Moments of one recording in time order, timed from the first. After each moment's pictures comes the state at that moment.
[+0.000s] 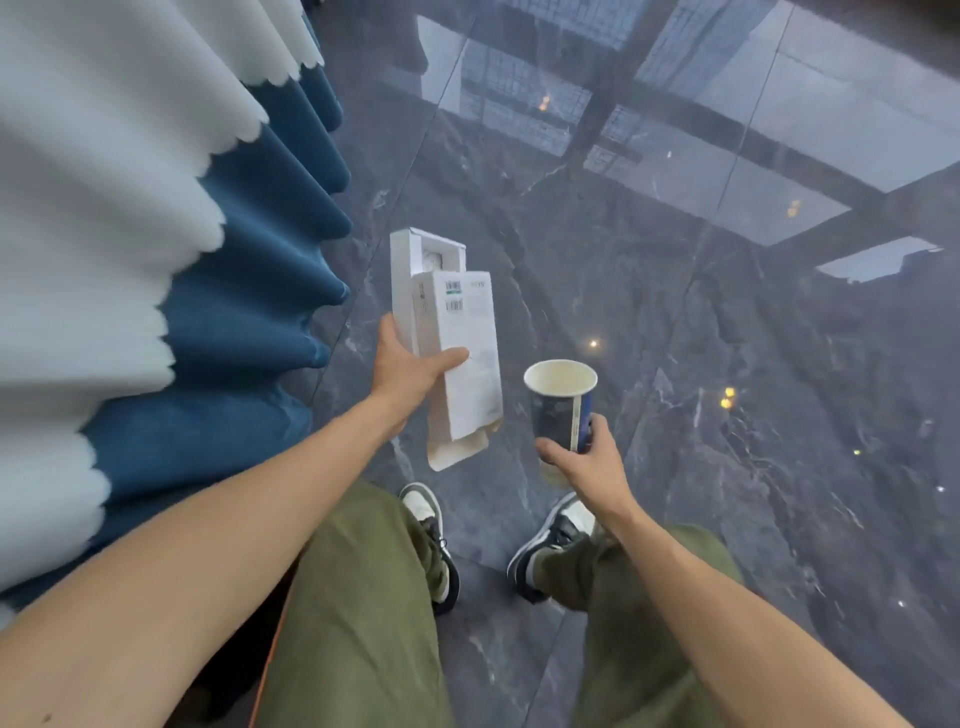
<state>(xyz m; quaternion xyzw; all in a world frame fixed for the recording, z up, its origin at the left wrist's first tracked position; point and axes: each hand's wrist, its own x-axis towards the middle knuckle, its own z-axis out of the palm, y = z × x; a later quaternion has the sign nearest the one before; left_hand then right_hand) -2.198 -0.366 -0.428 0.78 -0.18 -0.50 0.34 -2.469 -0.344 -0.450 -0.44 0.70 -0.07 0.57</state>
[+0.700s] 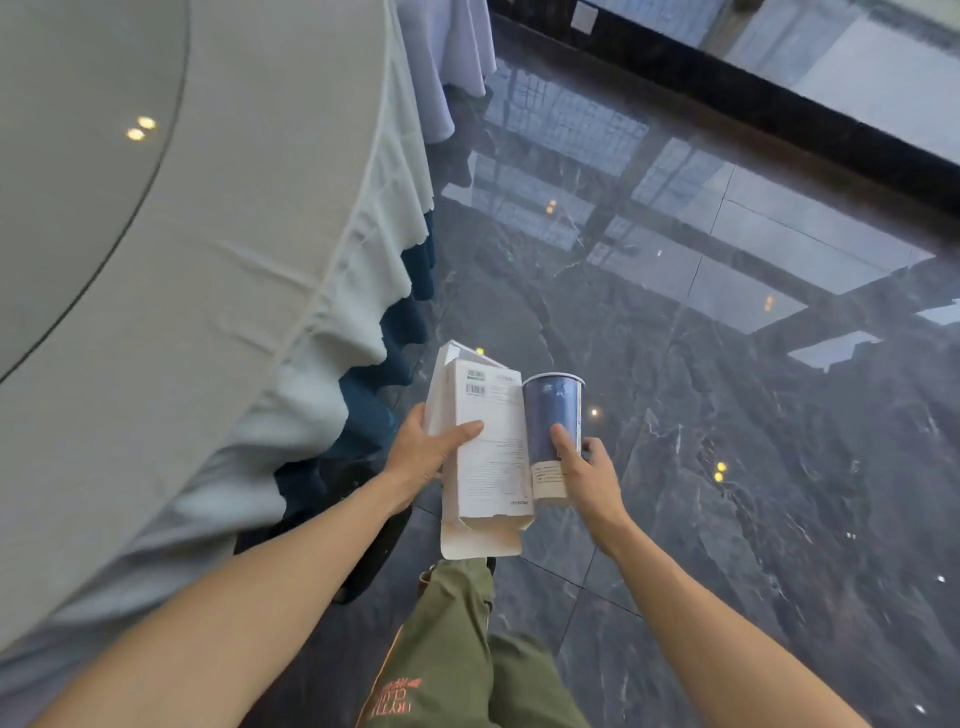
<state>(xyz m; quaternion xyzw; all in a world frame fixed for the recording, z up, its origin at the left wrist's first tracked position) -2.136 -0.164 -0.153 0.74 -0.18 -0.57 0.31 -2.362 -0.218 -0.147 -0.40 0.72 -0.09 0.57</state>
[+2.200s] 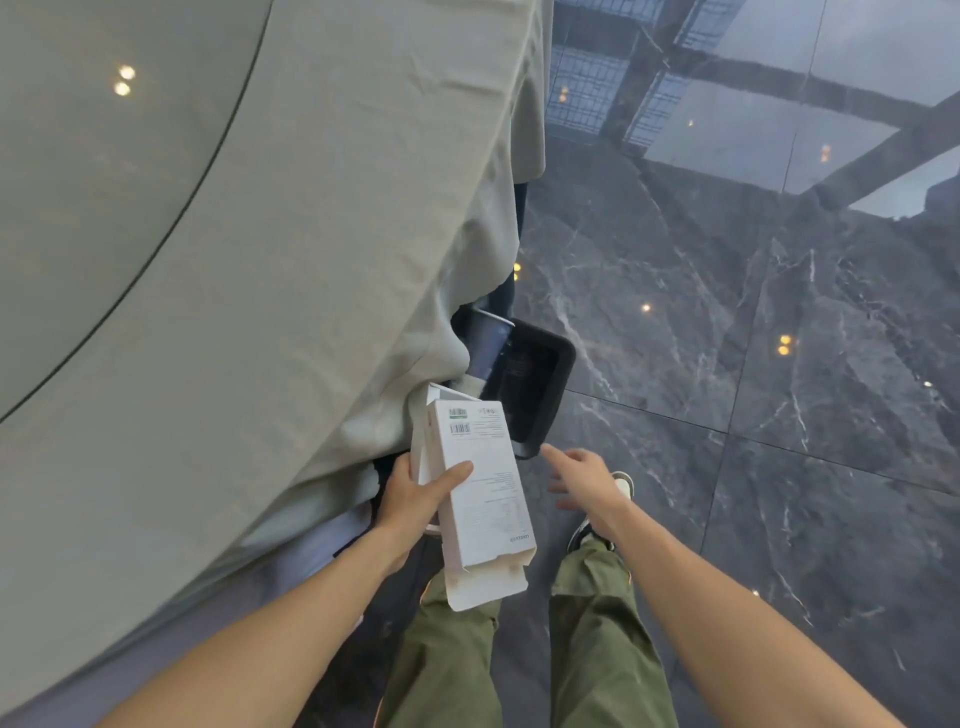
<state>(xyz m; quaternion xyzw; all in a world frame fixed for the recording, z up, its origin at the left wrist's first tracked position) -1.927 0.210 -0.234 0.76 -0.09 -0.60 0.23 -2.148 0.133 -0.282 -0.27 0.72 0.00 0.64</state>
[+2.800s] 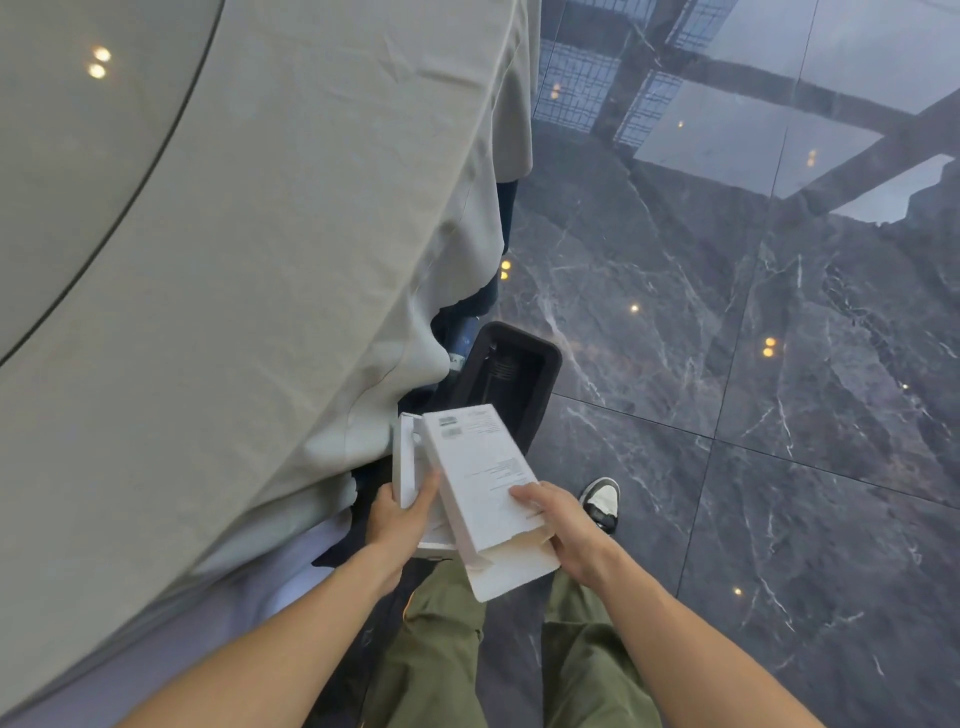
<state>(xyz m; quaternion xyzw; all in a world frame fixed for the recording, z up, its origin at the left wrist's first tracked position) -1.946 0.214 -0.267 0.81 -0.03 -0.55 0.19 -2.153 0.157 -0.278 -0.11 0.65 -0.02 0.75</state>
